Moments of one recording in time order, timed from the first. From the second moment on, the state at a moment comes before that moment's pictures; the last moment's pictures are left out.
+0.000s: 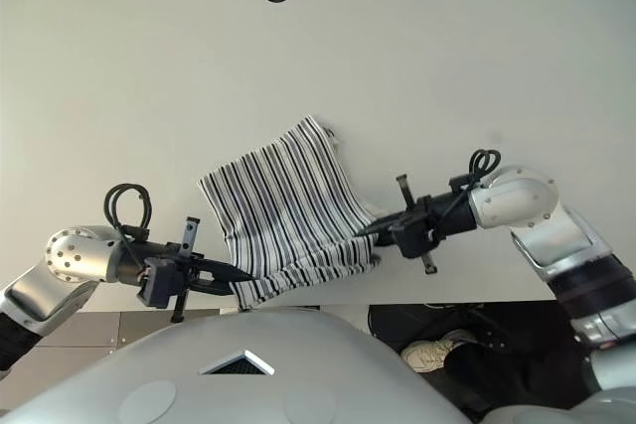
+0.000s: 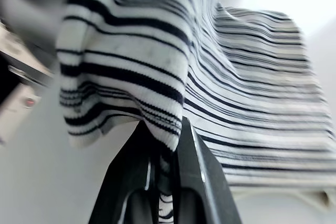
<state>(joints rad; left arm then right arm) 0.23 1.03 -0.56 -0.40 -0.54 -0.43 -1.09 -0.02 -1.11 0.51 -0.14 0.35 -0.48 1.30</state>
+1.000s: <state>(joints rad) 0.23 0.80 -0.11 -0.04 -0.46 -0.15 -1.04 -0.19 -0.68 0.32 0.04 0.17 -0.31 1.08</state>
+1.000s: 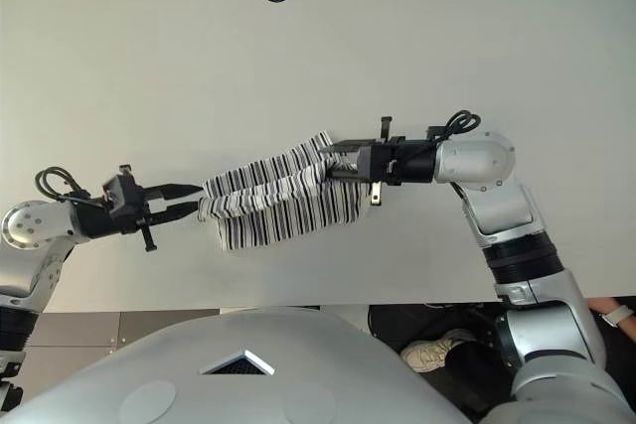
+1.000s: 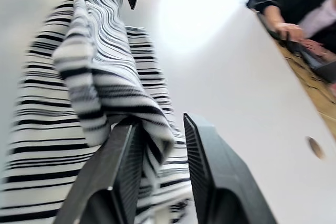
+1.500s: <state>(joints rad) -0.02 0.61 0.08 0.18 -0.37 0.17 -0.58 -0.13 -0.60 0.32 -0.04 0.14 -0.47 1.02</state>
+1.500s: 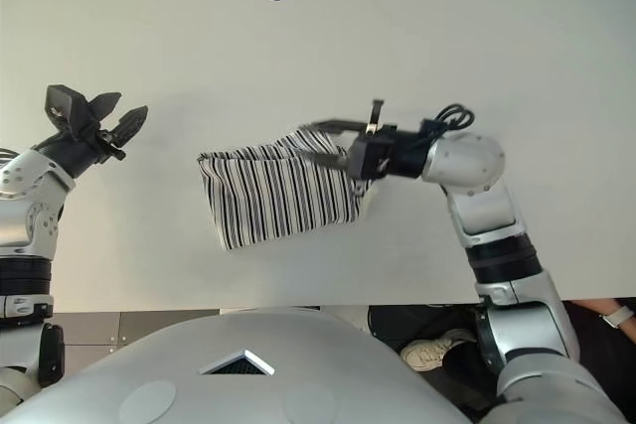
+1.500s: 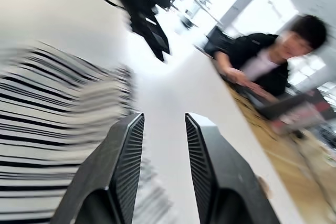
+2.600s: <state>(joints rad) -0.83 -0.07 0.08 0.91 -0.23 -0.19 -0.30 -0.55 -0.20 -0.06 0.38 0.20 0.14 0.06</state>
